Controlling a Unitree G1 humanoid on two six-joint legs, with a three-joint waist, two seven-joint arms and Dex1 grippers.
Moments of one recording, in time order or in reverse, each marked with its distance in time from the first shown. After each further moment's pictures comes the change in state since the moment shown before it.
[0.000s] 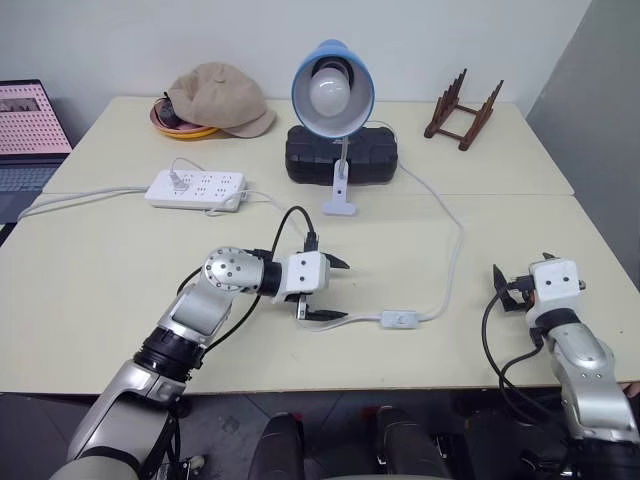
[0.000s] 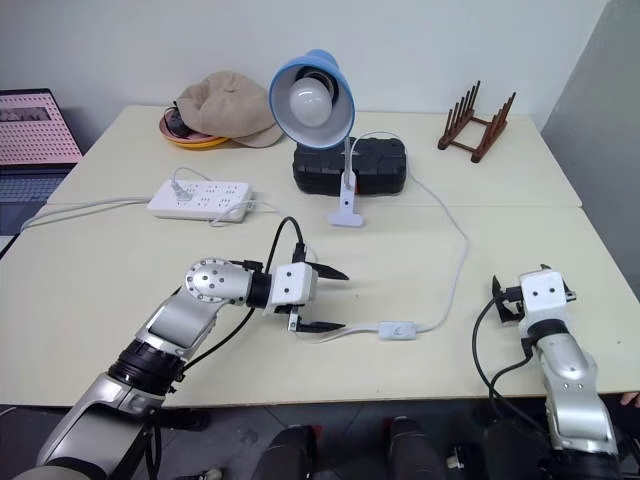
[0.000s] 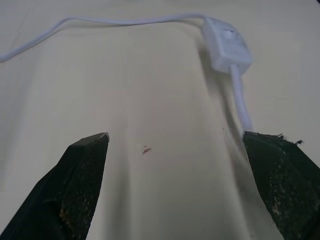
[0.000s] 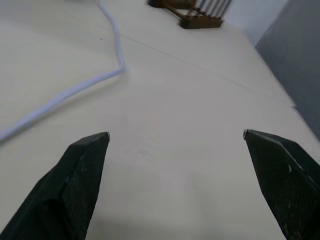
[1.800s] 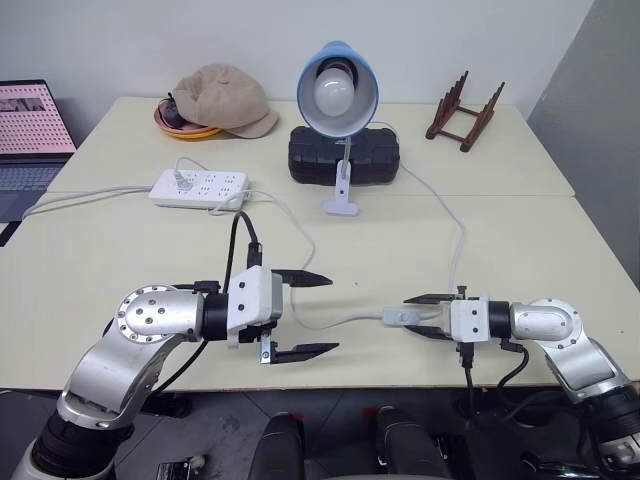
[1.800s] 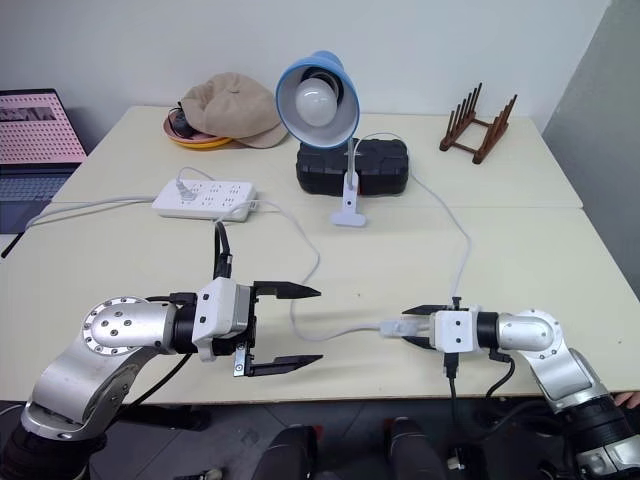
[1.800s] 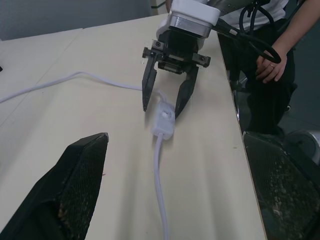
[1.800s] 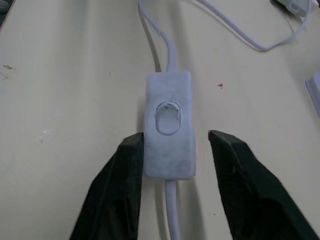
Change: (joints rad) left arm 0.409 0.171 0.239 -0.686 -0.330 0.344 0.089; right arm -0.301 -0.197 0.410 0.256 -0.102 -0.541 0.674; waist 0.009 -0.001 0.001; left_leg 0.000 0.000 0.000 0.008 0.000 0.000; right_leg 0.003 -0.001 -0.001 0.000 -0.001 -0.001
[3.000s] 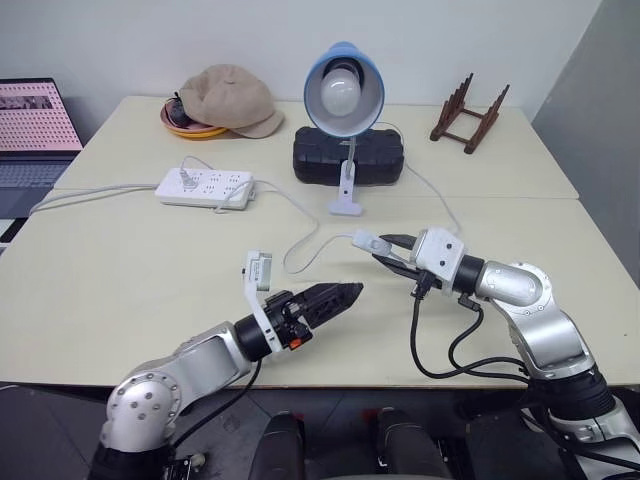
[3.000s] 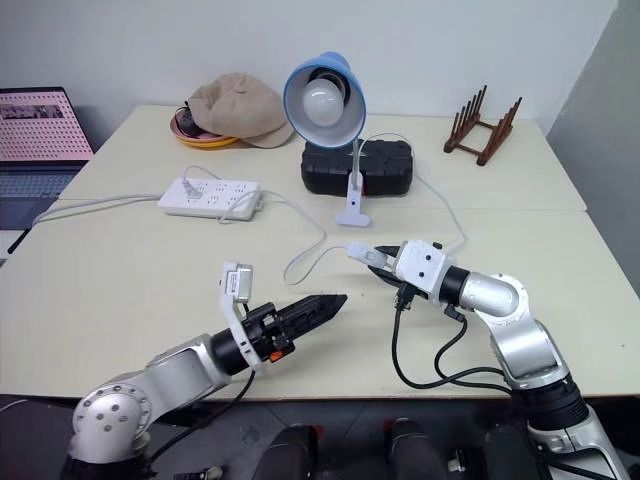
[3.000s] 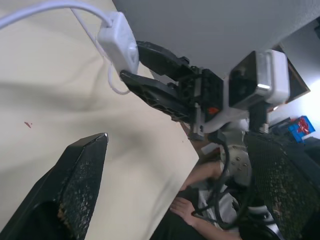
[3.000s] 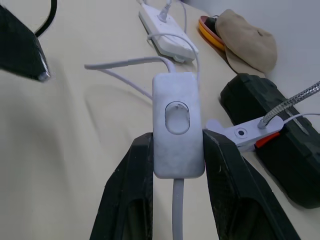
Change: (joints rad) left arm 0.071 -0.367 0.063 0.070 -1.046 0.464 0.995; right arm -0.155 0.225 -0.021 -0.299 0.033 0.545 -0.263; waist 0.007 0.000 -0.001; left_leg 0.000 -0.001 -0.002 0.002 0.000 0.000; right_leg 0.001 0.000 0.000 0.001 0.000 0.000
